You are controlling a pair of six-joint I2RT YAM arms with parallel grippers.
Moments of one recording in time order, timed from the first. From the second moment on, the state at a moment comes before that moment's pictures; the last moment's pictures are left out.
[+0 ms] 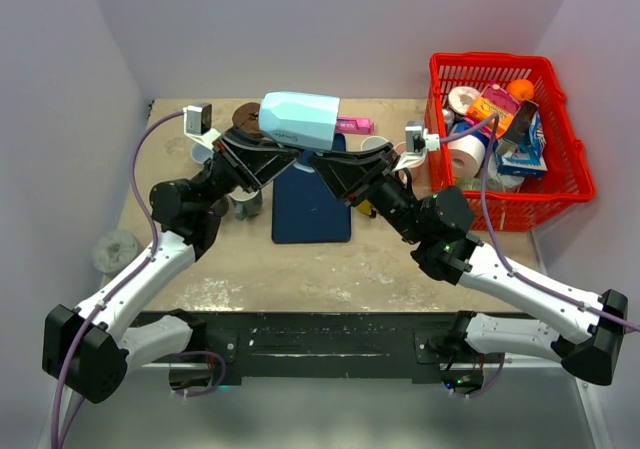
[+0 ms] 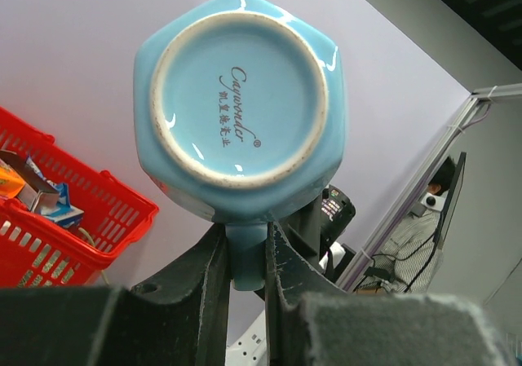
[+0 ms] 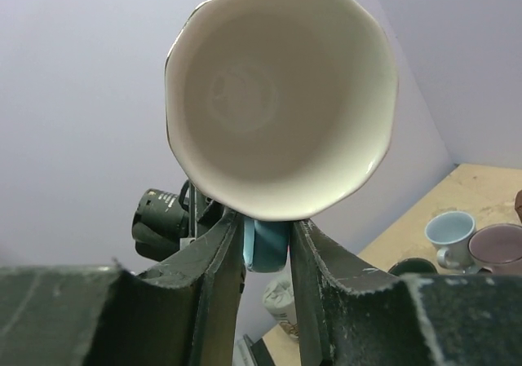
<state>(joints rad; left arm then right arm) -0.46 1.09 0.82 1.05 0.59 -1.25 0.99 1.06 0.98 0.56 0.09 0.60</state>
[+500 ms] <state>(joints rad) -0.46 1.12 0.82 1.09 0.59 -1.25 0.98 1.05 0.98 0.53 0.13 0.60</state>
